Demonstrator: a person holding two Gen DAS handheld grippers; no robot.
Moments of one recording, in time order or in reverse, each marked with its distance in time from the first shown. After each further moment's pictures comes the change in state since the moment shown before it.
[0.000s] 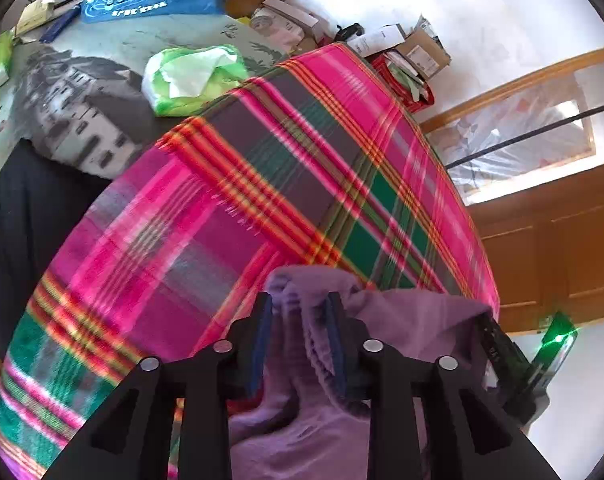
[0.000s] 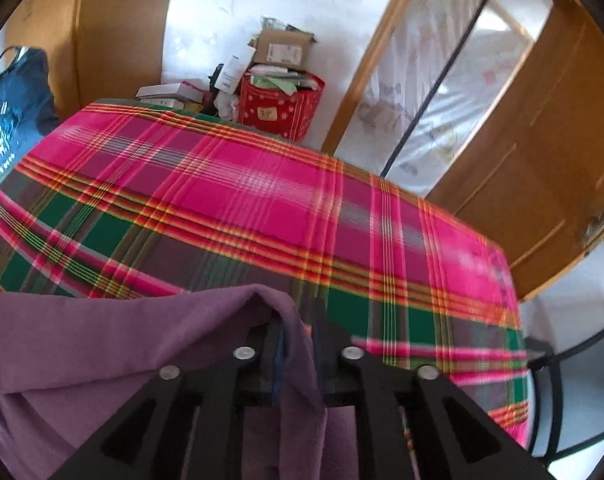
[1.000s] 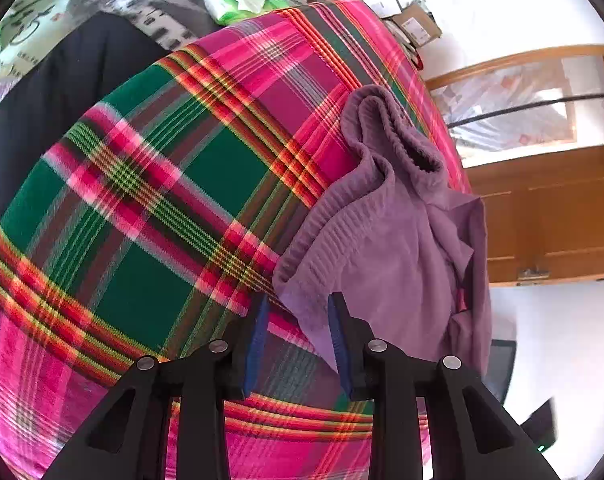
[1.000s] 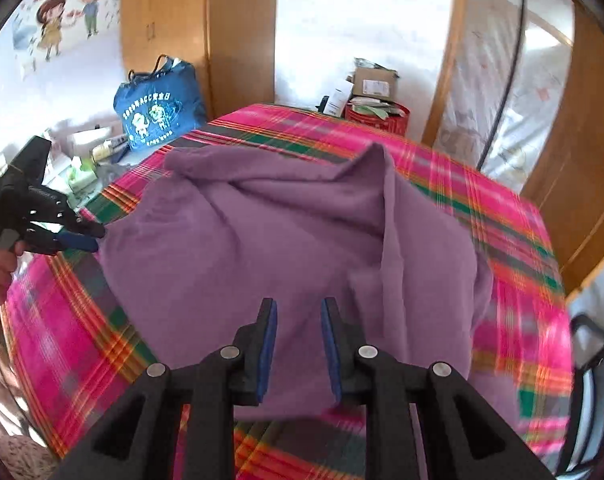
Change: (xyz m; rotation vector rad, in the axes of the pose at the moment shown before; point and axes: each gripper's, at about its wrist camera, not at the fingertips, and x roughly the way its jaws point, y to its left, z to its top) left arm -0.041 0.079 -0.122 -0.031 0.119 -0.114; right arm -0.179 -0.001 -0.218 -0.067 -0.174 0.376
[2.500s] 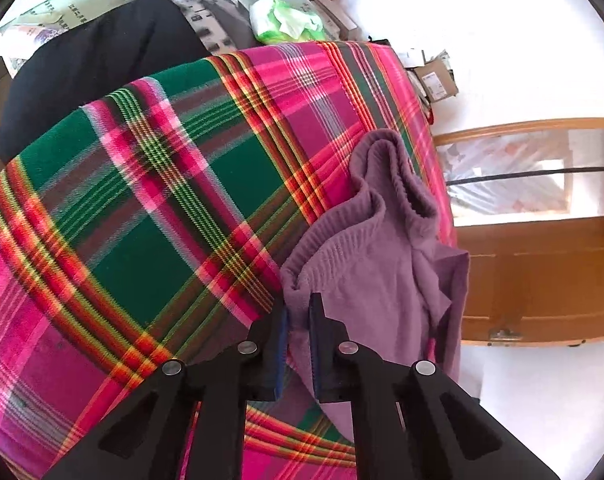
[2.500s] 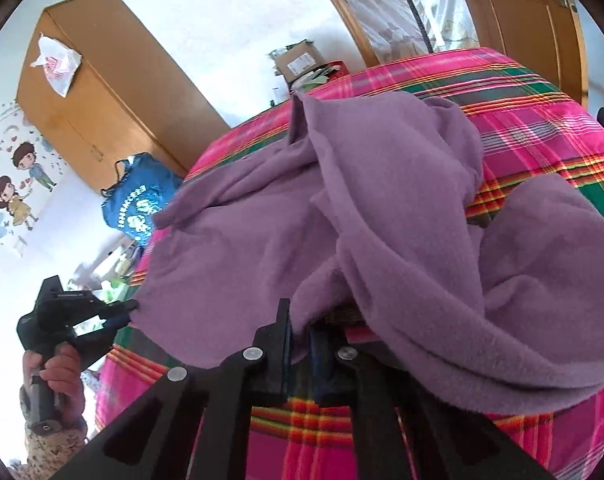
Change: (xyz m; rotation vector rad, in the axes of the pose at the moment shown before) left arm -0.013 0.013 -0.009 -0.186 -0.130 -0.075; right arm 0.011 -0.039 -0.054 0.561 -0.052 0.191
